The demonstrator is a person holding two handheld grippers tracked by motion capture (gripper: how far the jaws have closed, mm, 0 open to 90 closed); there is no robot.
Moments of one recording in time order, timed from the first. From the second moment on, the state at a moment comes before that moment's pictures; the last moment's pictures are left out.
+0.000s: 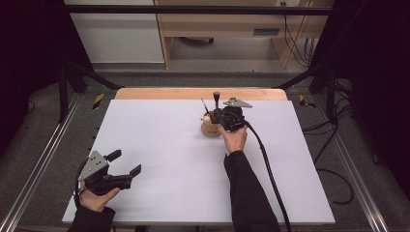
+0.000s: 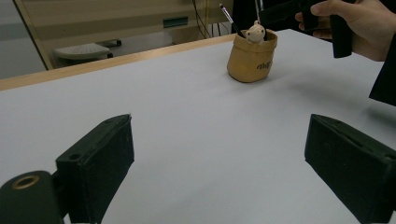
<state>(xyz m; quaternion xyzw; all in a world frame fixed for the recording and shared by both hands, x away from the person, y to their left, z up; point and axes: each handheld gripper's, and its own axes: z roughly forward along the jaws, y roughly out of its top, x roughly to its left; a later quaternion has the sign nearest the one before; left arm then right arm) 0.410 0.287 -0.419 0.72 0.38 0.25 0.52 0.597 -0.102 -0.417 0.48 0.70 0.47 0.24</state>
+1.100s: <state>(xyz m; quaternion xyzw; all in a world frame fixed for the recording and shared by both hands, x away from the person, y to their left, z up) 0.411 0.286 -0.419 0.72 0.38 0.25 0.52 0.520 -0.135 -0.376 0.41 0.72 0.52 0.20</state>
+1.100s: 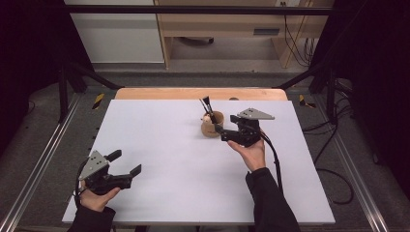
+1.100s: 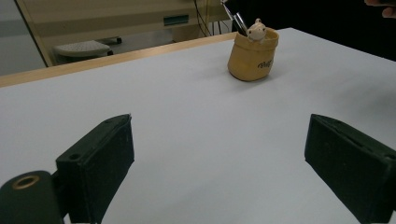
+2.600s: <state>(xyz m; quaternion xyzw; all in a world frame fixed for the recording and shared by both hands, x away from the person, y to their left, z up) 0.412 0.285 -0.422 0.73 0.38 0.25 0.51 0.445 -0.197 -0.392 0.40 0.71 0.54 0.21</state>
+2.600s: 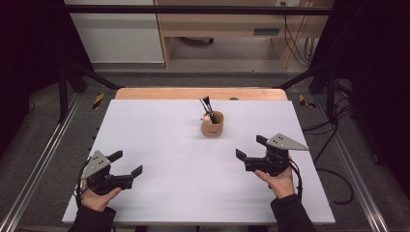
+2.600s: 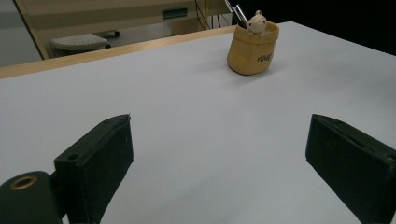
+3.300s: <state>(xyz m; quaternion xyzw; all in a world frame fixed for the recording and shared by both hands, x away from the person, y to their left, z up) 0.412 0.284 -0.423 0.73 0.38 0.25 0.51 0.419 -0.236 -0.409 0.42 0.69 0.55 0.23</state>
